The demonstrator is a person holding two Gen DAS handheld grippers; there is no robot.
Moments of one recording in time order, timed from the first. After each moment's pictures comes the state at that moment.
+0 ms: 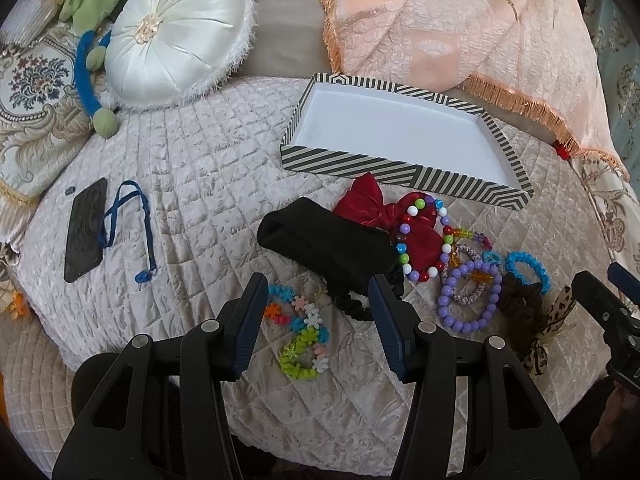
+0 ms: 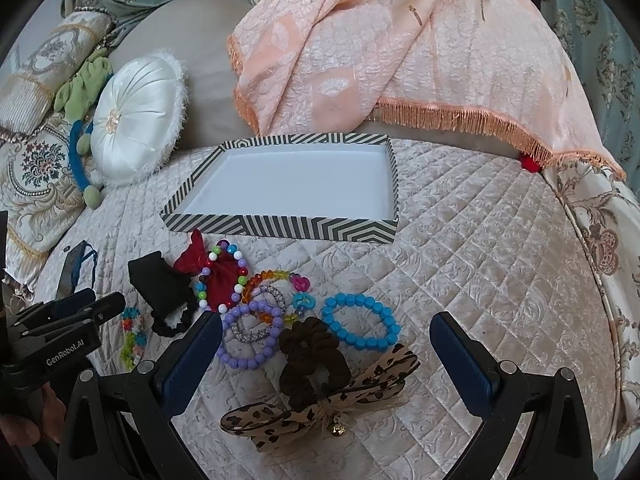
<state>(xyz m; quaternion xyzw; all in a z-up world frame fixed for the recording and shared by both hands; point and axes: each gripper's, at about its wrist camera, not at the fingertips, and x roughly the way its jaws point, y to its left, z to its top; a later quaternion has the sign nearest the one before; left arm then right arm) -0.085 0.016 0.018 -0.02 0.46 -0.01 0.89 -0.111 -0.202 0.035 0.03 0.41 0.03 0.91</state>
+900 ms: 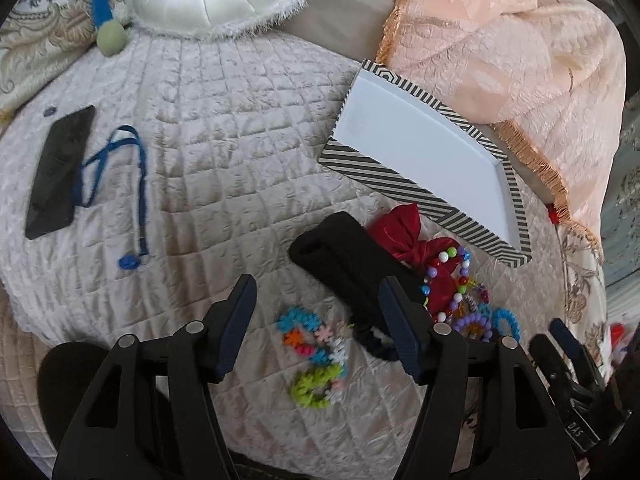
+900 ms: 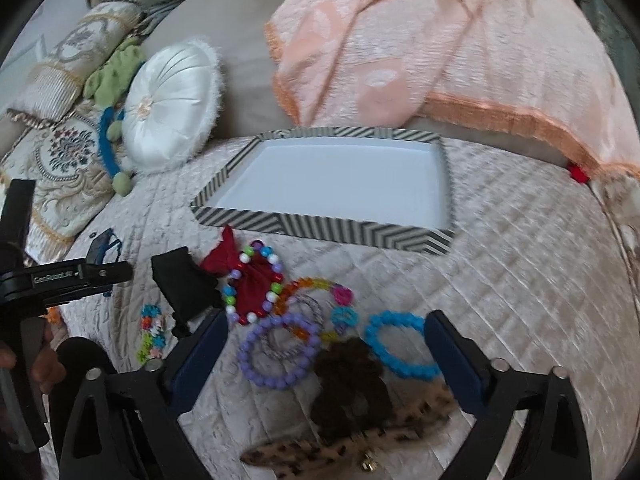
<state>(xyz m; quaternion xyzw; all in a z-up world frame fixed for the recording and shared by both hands) -0.039 0.078 0.003 -0.18 0.51 -0.02 0.84 -0.073 -0.182 0.019 0.03 0.42 0.13 0.90</state>
